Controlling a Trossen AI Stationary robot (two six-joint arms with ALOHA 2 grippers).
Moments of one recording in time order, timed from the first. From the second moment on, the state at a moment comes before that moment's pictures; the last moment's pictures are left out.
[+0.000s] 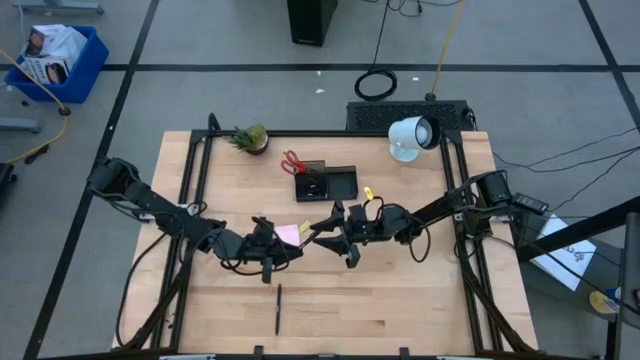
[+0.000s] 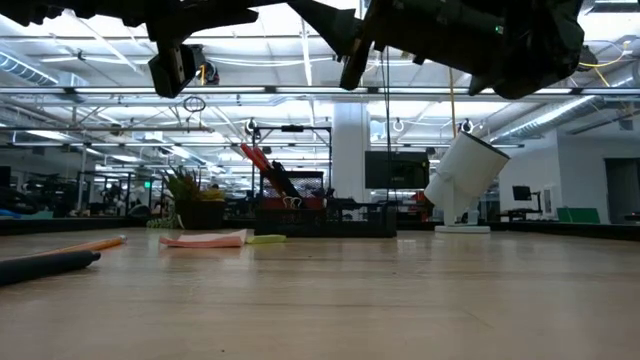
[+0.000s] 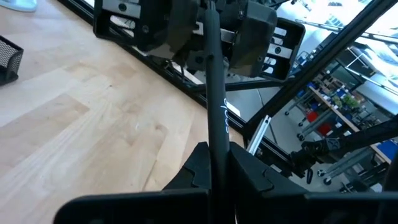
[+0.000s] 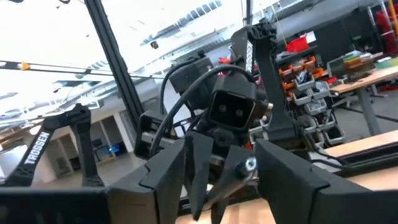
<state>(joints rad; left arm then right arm) -0.46 1.35 0.57 0.63 -0.41 -0.74 0.17 1.83 0.75 1.40 0.02 0.39</state>
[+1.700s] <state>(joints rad) -0.39 1.35 0.57 0.39 -0.48 -0.66 0.09 1.69 0.58 1.27 0.02 0.27</state>
